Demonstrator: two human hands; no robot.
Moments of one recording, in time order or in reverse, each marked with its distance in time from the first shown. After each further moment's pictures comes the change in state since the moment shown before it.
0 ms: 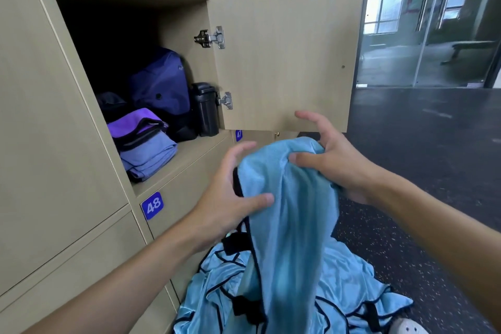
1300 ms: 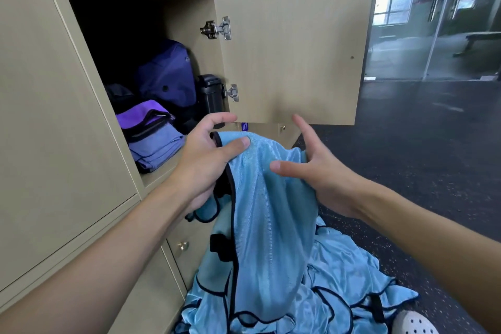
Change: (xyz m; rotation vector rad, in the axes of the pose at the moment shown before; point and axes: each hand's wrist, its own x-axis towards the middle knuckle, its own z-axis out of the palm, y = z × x) left_hand 0.017 0.030 -0.026 -0.164 0.254 -0.050; right_hand -0.006 0.018 0.035 0.250 -0.110 0.056
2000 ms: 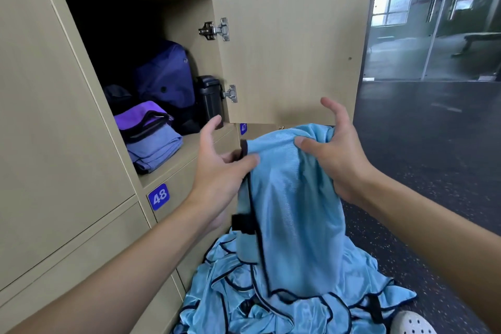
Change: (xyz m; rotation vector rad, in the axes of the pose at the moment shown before) left_hand -0.015 -0.020 0.026 -0.031 0.135 -0.019; right_hand 0.009 -0.010 -0.016 -0.159 0.442 -0.189
